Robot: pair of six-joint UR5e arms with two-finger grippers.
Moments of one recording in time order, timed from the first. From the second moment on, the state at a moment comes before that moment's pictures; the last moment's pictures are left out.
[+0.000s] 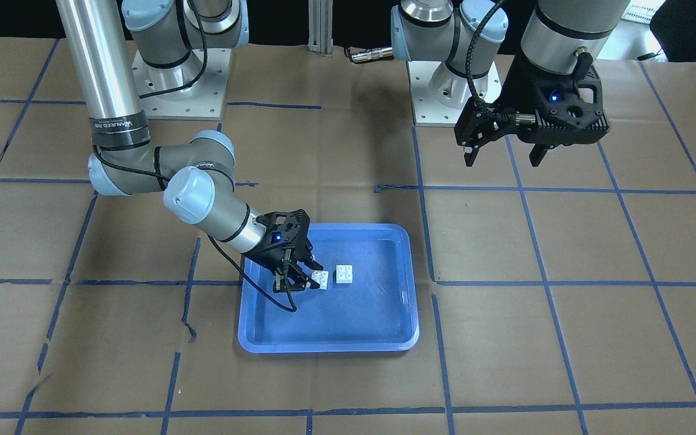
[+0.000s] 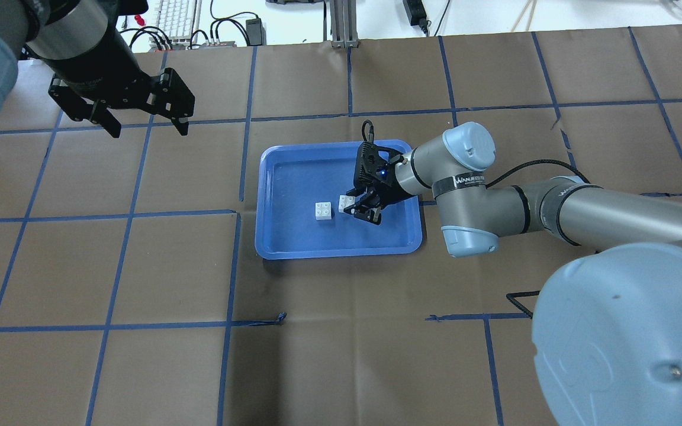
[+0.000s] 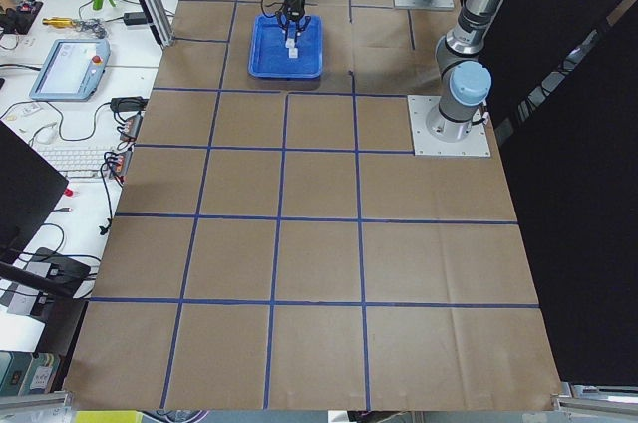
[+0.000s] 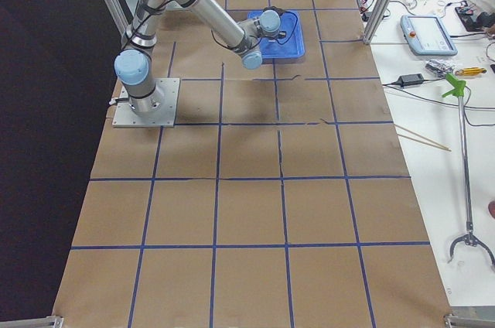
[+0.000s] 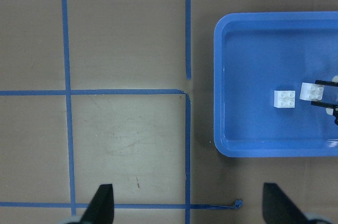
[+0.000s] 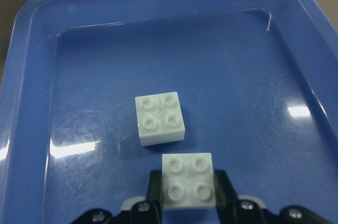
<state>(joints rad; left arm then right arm) -1.55 -1.58 -1.53 -1.55 1.60 0.02 1.72 -1.03 1.98 -2.78 -0.94 -1.20</state>
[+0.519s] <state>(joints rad) -1.55 -1.58 -1.53 -1.55 1.60 0.02 1.74 -1.03 1.97 -2.78 -0.94 -1.19</state>
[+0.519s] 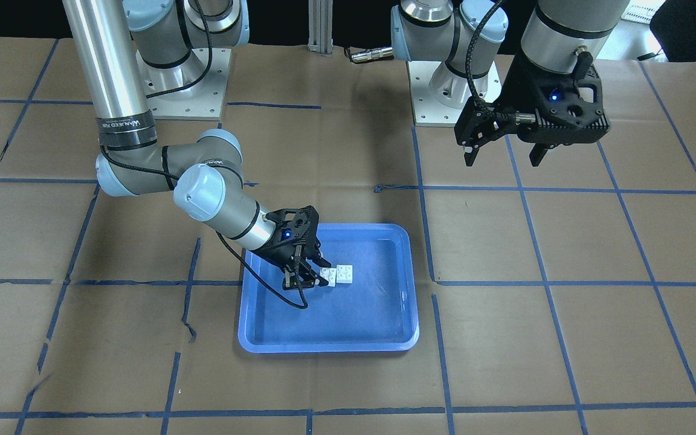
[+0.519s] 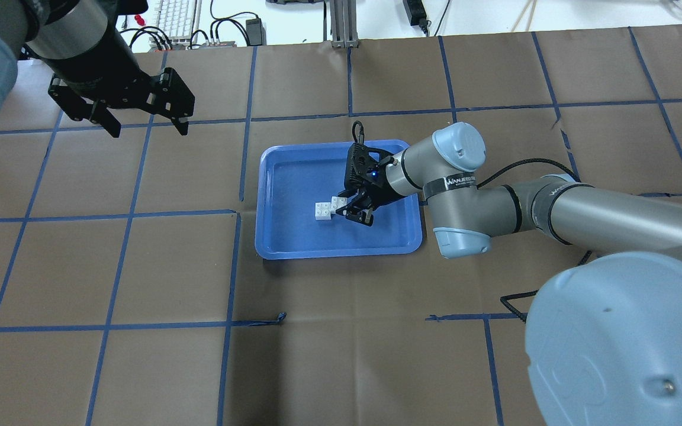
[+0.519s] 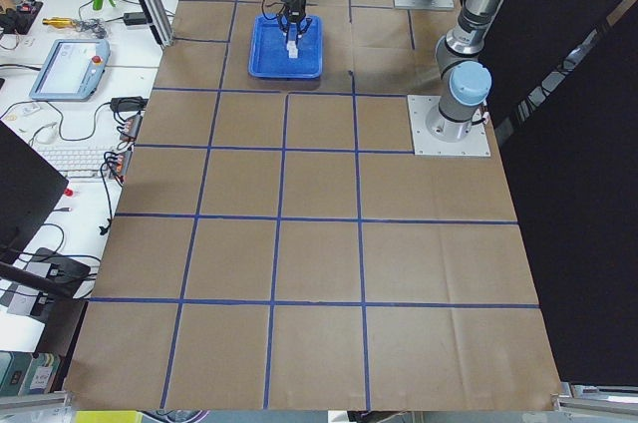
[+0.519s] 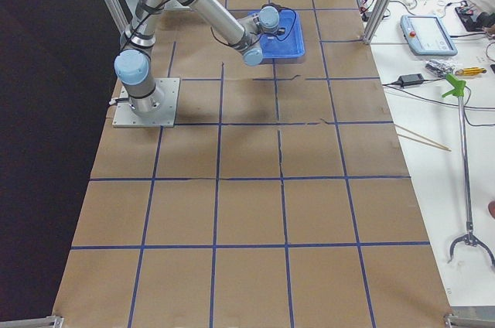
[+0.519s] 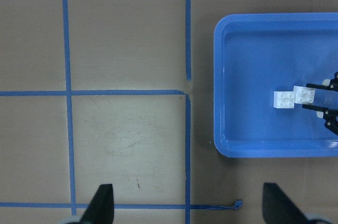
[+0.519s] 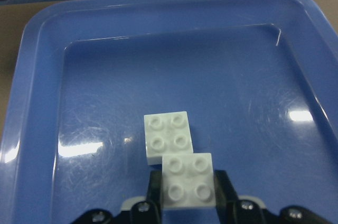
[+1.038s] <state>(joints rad) -1.55 -1.58 -1.53 -1.55 1.60 0.02 1.75 -1.03 1.98 -2.78 -0.94 -1.19</state>
